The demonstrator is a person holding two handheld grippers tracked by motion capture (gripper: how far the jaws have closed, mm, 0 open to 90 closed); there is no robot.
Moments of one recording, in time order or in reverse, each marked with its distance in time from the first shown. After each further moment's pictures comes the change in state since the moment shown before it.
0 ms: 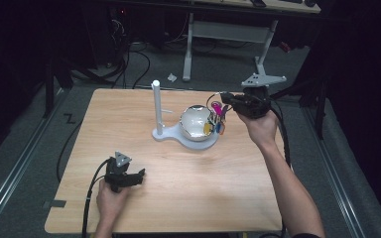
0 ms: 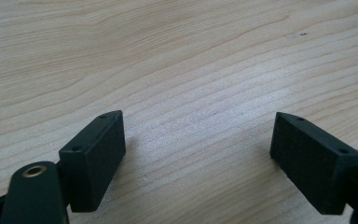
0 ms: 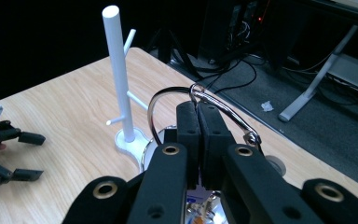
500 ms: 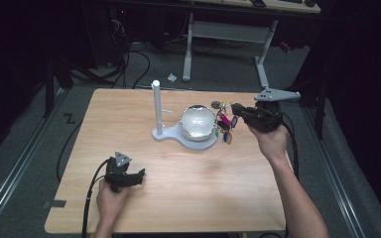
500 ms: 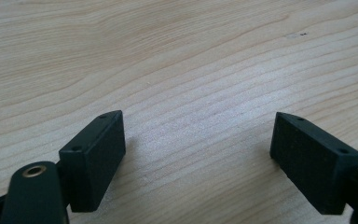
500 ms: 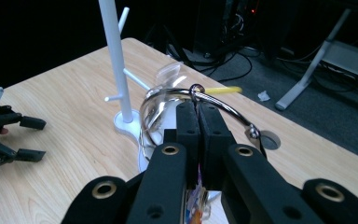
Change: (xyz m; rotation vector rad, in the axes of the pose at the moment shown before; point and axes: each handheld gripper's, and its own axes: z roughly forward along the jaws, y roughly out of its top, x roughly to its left) left arm 0.000 0.000 0.000 0.000 0.000 0.000; right arm -0.002 -0.035 -0.025 0.001 -0.020 0.037
